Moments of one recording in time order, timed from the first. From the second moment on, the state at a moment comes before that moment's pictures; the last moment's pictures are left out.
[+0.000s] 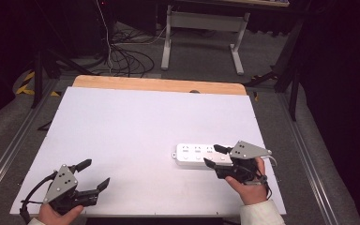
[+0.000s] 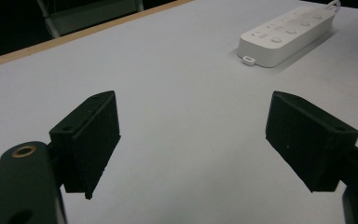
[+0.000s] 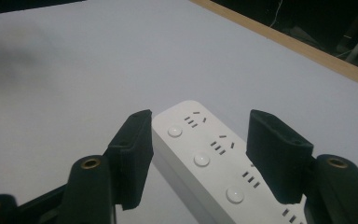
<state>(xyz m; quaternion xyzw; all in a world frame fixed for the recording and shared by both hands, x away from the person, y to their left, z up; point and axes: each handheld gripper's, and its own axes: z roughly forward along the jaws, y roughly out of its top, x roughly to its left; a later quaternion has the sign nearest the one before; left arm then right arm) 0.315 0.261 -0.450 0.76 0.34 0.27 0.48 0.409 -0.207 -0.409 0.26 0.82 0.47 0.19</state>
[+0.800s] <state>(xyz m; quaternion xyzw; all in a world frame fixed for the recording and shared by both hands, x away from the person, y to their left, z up) 0.317 0.260 -0.451 0.77 0.35 0.27 0.47 0.435 -0.209 -0.410 0.30 0.83 0.44 0.20</state>
